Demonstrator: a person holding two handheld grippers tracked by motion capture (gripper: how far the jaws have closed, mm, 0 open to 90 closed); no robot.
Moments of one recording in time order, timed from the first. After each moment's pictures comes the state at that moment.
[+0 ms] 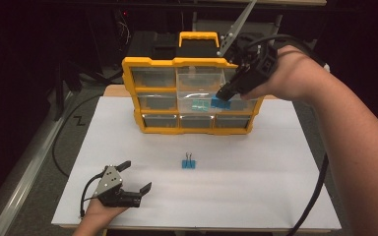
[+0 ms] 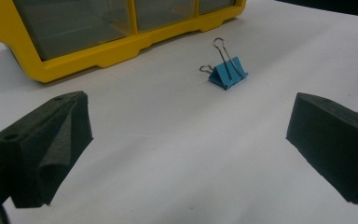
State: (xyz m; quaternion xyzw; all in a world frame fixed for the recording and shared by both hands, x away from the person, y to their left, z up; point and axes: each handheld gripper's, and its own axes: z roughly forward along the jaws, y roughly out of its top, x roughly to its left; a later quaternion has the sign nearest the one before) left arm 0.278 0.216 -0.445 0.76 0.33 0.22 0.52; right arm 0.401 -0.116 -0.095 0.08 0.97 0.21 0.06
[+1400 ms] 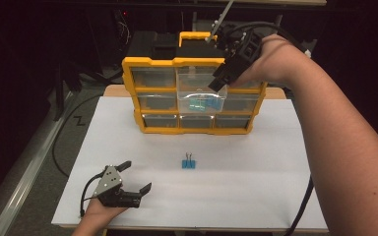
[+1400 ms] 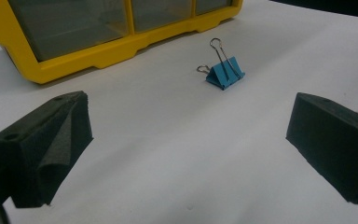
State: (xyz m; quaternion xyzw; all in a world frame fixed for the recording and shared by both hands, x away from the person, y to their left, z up) left arm 0.278 0.217 -0.445 0.76 0.33 0.22 0.52; right arm 0.441 -0.098 -0.096 0.13 0.97 0.19 0.09
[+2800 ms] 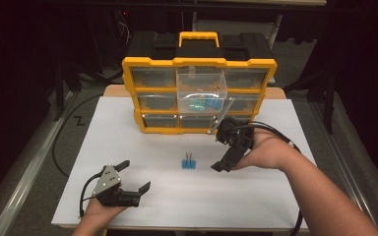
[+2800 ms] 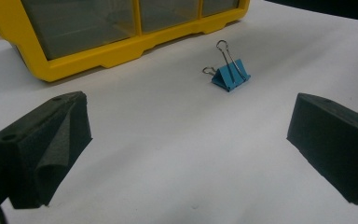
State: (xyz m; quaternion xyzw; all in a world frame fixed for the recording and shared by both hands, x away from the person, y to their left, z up) left arm 0.278 0.219 -0.445 0.75 0.34 0.22 0.52; right arm 0.377 -0.120 -0.269 0.14 0.98 0.16 0.03
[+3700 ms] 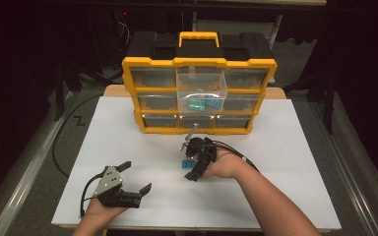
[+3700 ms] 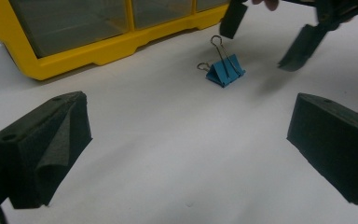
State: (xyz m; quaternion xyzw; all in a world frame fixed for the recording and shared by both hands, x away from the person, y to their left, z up) left arm 0.278 0.217 -0.446 0.76 0.33 0.22 0.52; right arm 0.415 -0.053 -0.392 0.14 0.98 0.16 0.03
